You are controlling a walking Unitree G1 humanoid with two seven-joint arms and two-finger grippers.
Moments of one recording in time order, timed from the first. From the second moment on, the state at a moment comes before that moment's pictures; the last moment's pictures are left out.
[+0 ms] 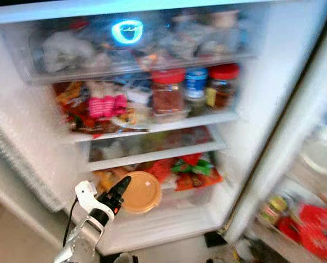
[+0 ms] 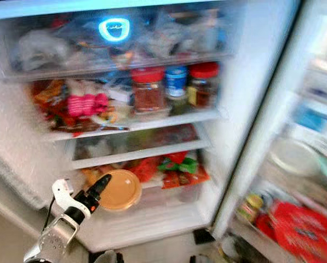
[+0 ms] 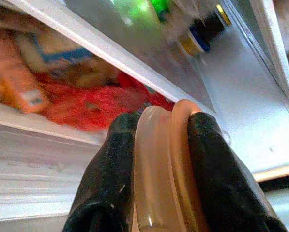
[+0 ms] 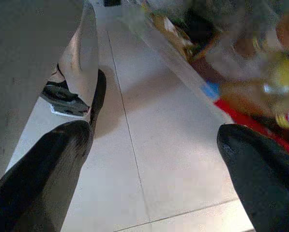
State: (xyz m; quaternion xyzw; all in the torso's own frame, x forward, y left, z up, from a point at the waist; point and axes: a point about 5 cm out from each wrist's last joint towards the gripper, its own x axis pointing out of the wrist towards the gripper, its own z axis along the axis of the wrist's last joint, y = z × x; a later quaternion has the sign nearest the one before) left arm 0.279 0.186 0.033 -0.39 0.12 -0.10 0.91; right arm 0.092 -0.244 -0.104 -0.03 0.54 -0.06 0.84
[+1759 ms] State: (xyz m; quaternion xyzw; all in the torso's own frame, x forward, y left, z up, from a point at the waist) left arm 0.312 0.189 0.052 -0.42 0.05 -0.04 0.91; right arm 0.092 -0.245 -0.104 -0.03 0.54 -0.06 0.84
